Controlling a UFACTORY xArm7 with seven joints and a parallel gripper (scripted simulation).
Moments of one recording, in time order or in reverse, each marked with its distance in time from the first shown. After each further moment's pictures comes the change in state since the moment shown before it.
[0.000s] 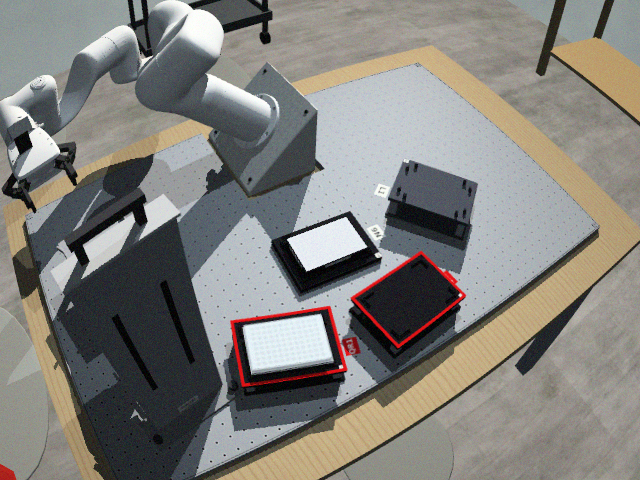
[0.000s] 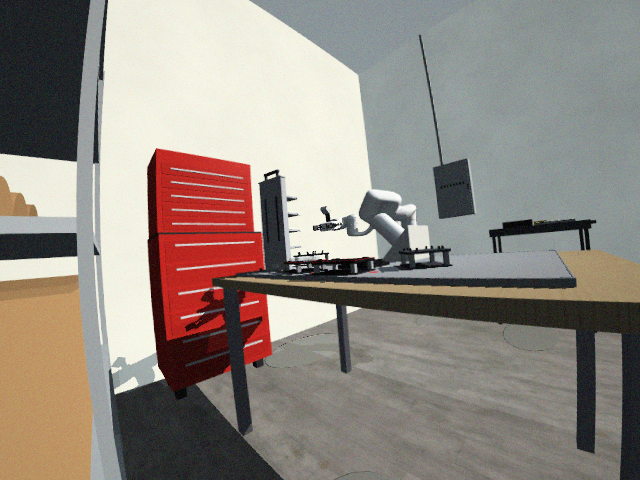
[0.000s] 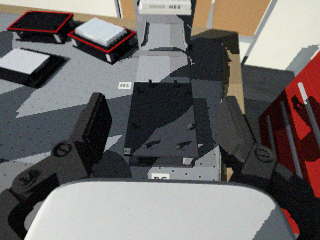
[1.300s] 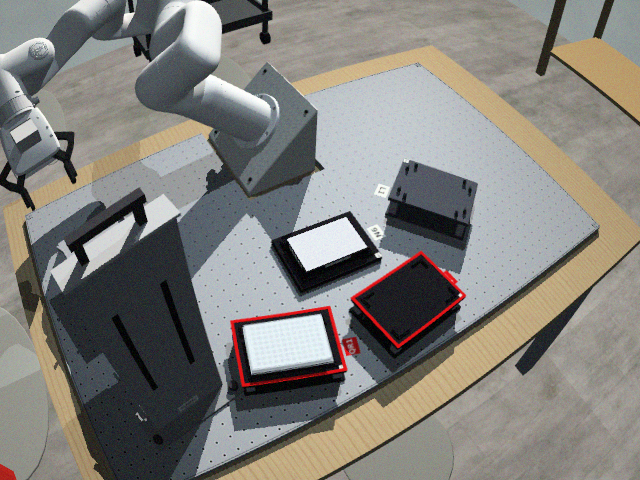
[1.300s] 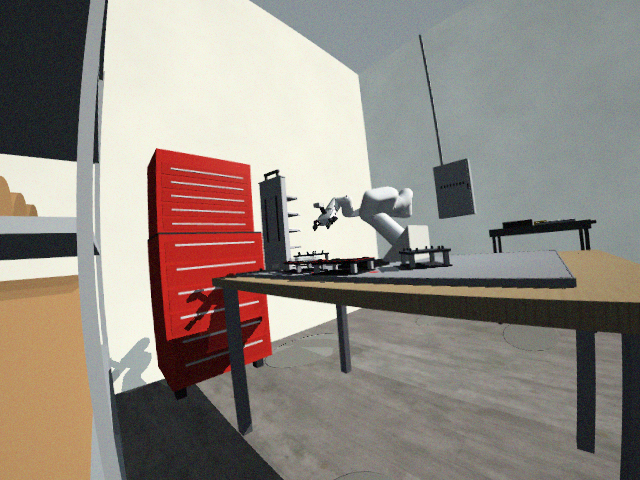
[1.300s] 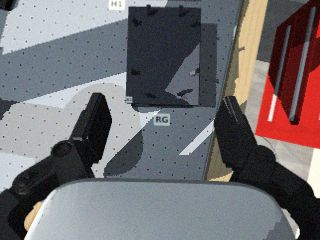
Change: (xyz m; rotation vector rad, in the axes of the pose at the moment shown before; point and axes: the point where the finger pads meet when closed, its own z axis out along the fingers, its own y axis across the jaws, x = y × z) arm 0.000 0.000 0.000 0.000 -0.560 0.001
